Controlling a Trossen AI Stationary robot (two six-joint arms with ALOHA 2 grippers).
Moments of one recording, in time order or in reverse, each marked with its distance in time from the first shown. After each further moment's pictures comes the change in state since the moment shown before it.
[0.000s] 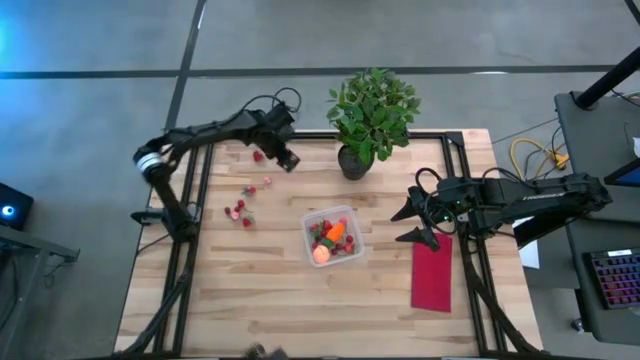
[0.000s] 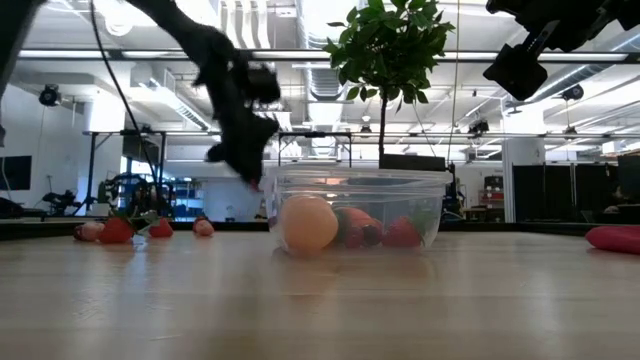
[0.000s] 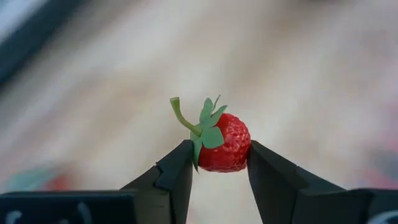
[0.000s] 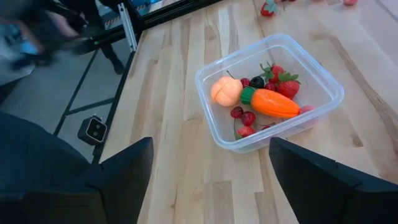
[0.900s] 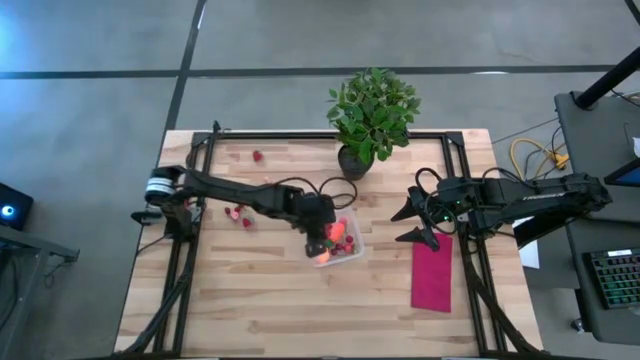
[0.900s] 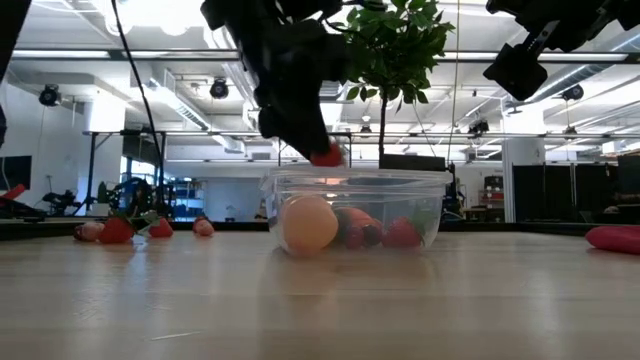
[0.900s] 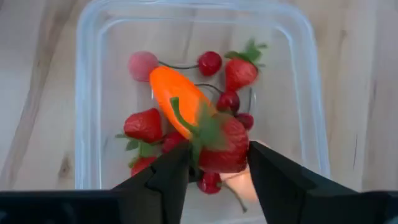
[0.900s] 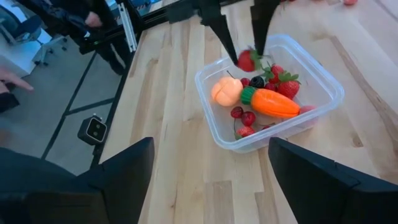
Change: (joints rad) left arm -0.693 0.075 0.055 0.184 -0.115 -0.177; right arm 0.000 0.000 0.000 0.000 0.000 0.000
